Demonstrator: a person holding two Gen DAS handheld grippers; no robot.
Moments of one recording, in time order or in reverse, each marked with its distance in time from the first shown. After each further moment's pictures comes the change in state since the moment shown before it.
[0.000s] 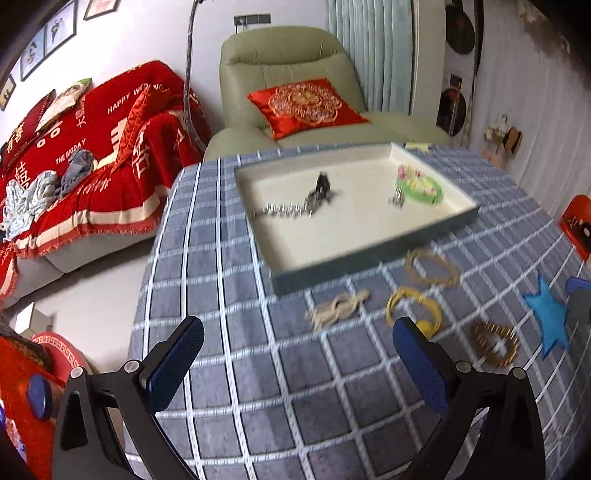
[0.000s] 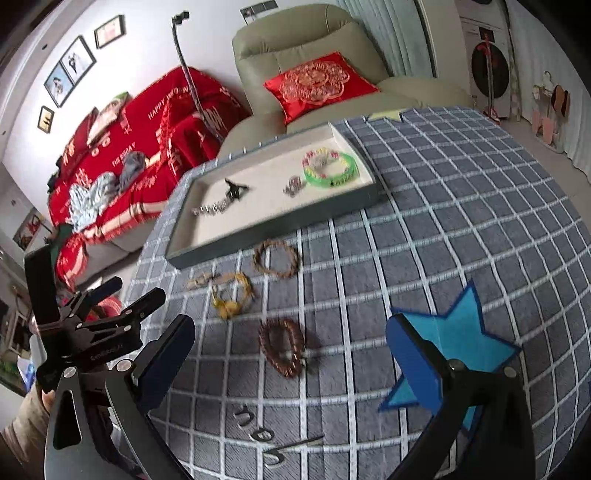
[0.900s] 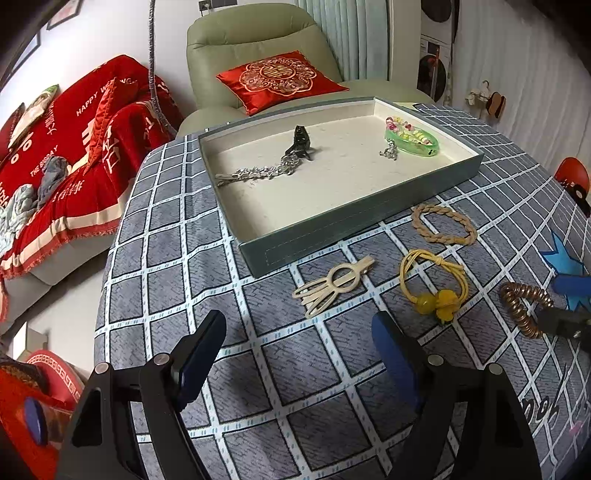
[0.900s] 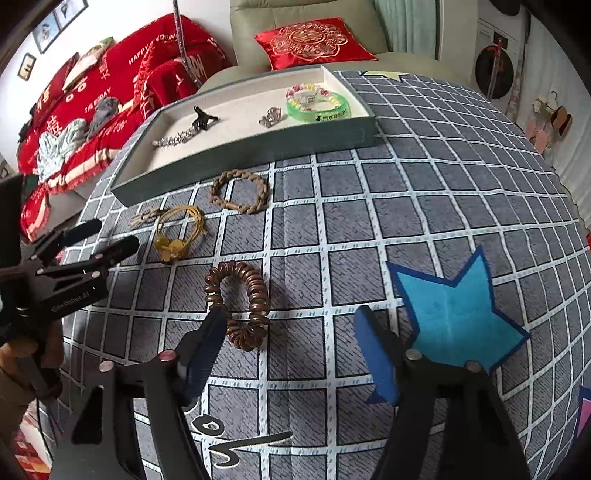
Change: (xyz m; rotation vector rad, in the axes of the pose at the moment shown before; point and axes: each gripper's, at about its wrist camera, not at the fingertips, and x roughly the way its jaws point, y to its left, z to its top) left arm 0.039 -0.010 -0.004 0.107 0.076 -0.052; right arm 0.049 0.003 -0.021 -0.096 0.141 -0.142
